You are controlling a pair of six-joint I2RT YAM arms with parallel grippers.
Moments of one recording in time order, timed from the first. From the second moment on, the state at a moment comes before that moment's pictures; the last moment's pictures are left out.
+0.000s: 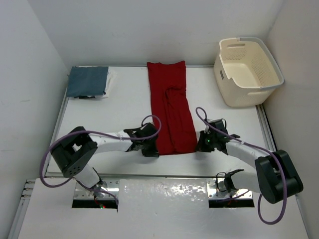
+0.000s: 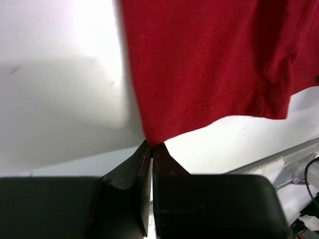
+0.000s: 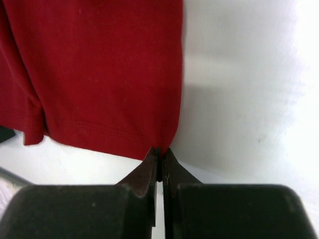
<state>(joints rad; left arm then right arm) -0.86 1.57 0.72 -0.24 0.07 -1.02 0.32 1.24 0.36 -0.15 -0.25 0.44</state>
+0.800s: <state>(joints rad) -0.92 1.41 0.83 -0.35 0.00 -1.00 0.32 1.07 0.50 -0.47 -0.34 0.41</state>
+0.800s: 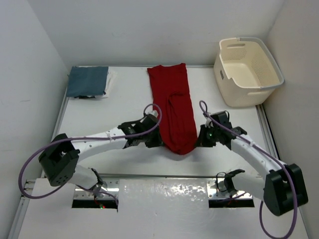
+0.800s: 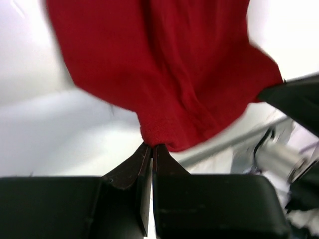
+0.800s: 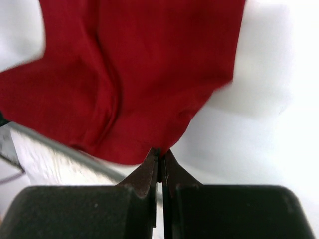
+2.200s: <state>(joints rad) -0.38 2.16 1.74 -0.41 0.12 -0.62 0.23 2.14 1.65 -0.35 -0.13 0.34</state>
